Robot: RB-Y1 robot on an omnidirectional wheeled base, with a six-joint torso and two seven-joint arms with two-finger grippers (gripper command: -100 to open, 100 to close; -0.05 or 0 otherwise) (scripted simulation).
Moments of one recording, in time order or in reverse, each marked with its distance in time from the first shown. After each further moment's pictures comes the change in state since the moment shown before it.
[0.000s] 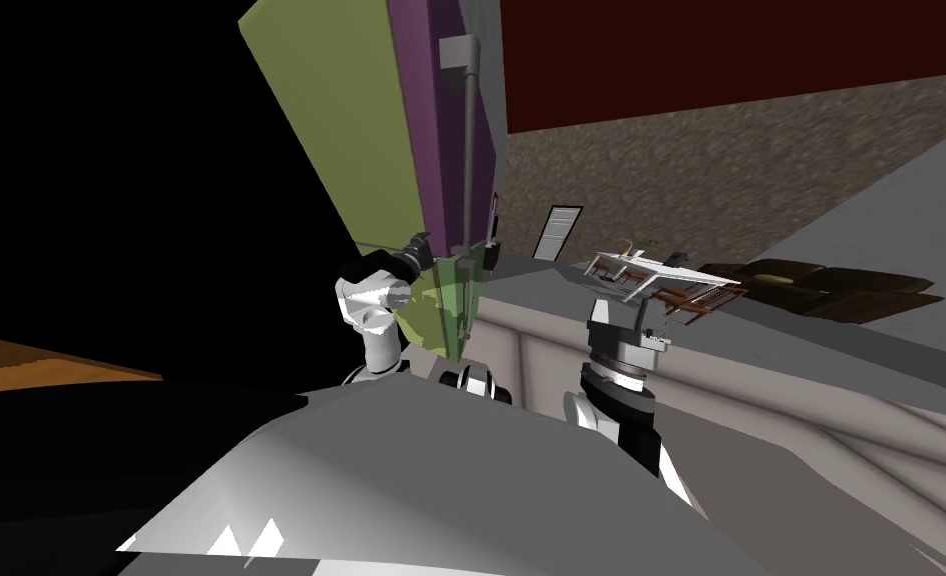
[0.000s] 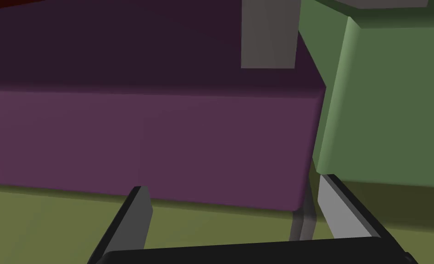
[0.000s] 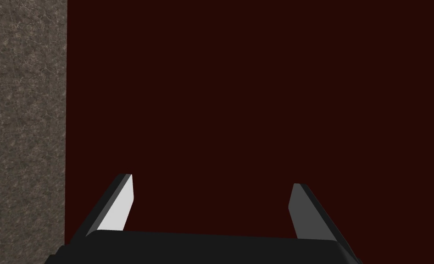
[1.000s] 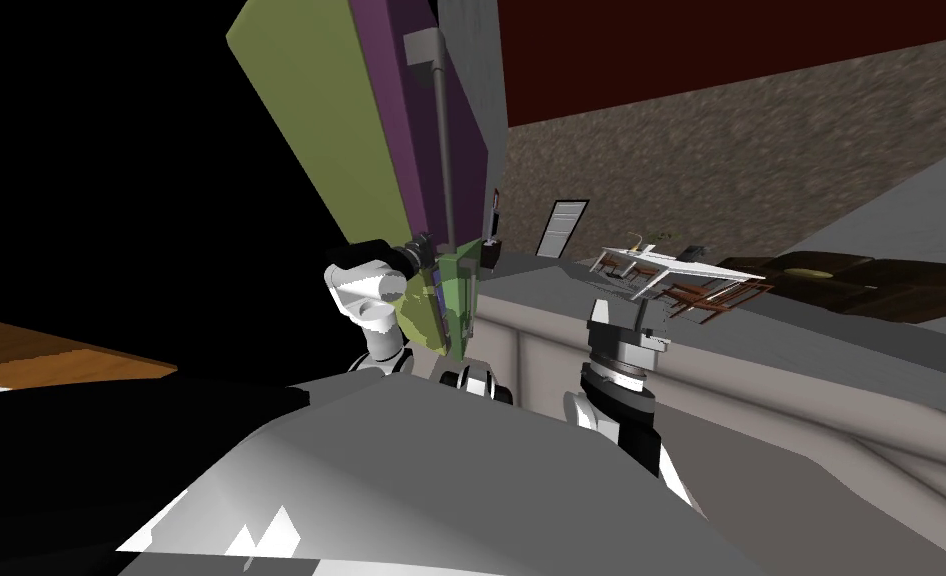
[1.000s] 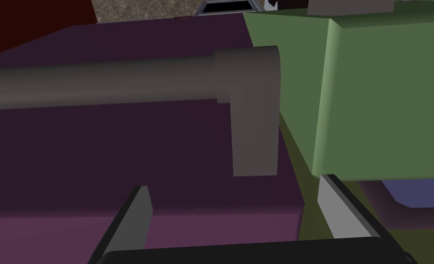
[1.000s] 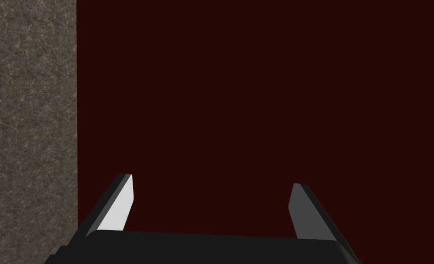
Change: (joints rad) left arm -0.106 0.030 0.018 -0.017 0.028 0.221 0.001; right arm 0.000 0.000 0.000 0.000 0.000 0.000 0.000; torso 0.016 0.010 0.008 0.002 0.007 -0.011
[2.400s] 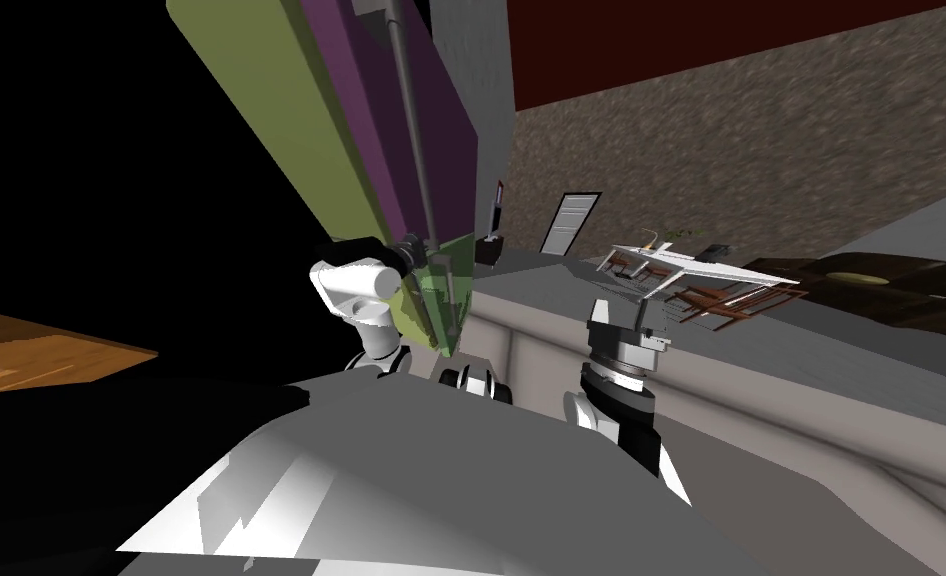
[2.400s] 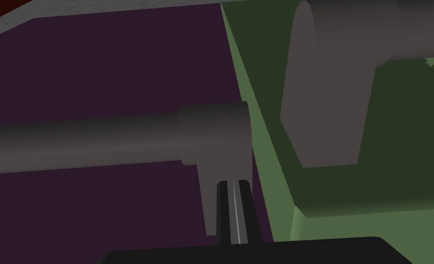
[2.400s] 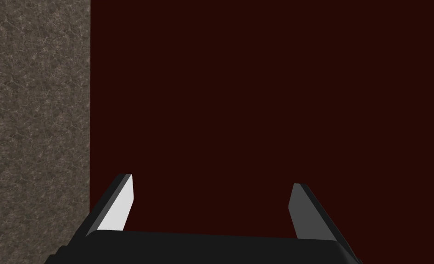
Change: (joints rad) left arm -0.010 0.030 0.040 -0.014 -0.053 0.068 0.008; right arm 0.000 0.000 0.000 0.000 0.000 0.000 0.000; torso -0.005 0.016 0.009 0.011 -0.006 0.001
